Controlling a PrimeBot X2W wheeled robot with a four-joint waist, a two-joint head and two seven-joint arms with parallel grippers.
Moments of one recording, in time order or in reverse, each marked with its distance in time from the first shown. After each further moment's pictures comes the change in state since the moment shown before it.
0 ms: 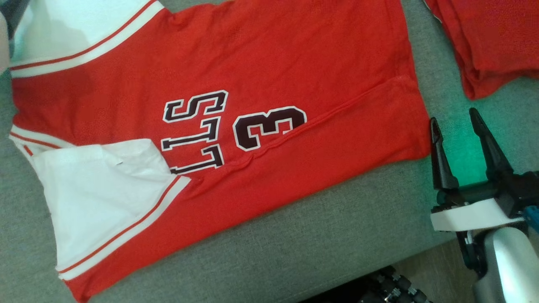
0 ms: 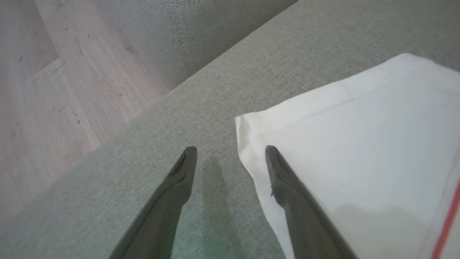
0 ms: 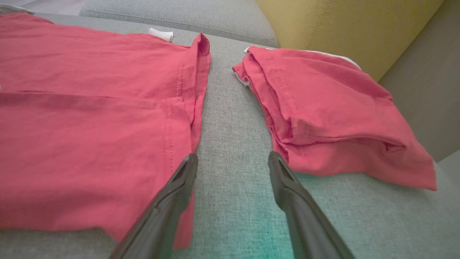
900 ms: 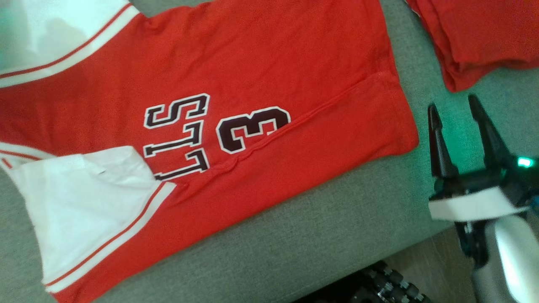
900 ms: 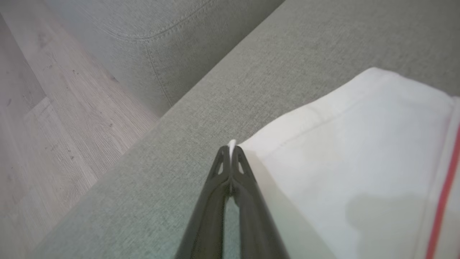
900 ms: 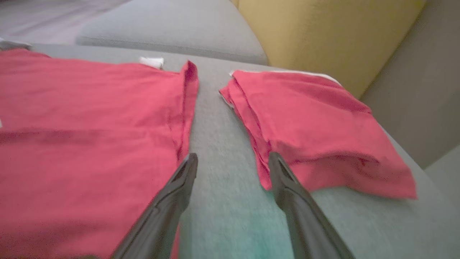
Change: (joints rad) left arm -0.174 0.081 -0.308 -0.021 -0.093 0.000 -0.100; right arm -0.033 -0.006 0.028 -0.004 0.056 0.000 -0.015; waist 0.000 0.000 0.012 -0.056
